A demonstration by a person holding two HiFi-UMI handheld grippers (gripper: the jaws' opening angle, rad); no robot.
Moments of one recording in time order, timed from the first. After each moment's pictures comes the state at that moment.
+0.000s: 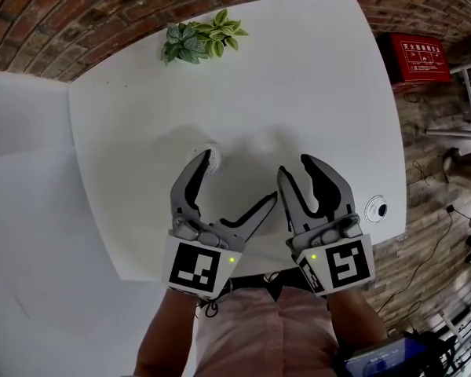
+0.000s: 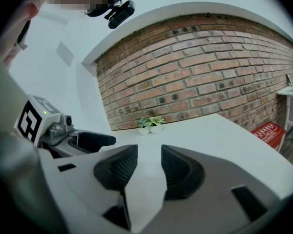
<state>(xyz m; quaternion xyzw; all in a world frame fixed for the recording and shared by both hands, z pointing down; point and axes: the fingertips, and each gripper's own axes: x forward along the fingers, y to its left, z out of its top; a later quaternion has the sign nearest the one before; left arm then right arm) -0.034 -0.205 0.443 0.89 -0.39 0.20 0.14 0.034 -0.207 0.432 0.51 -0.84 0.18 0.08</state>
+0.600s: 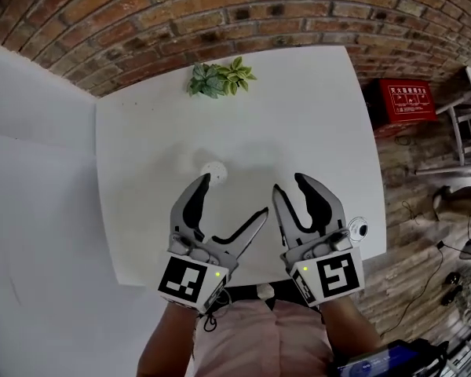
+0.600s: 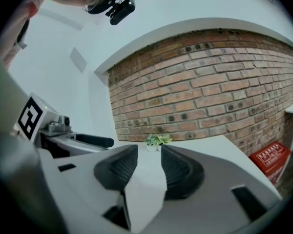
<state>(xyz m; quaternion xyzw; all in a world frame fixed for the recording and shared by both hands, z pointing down) -0.048 -0.195 0.374 0.88 -0.44 0.11 0.12 0.029 -0.203 0.366 0.49 -0.86 0.11 0.05</state>
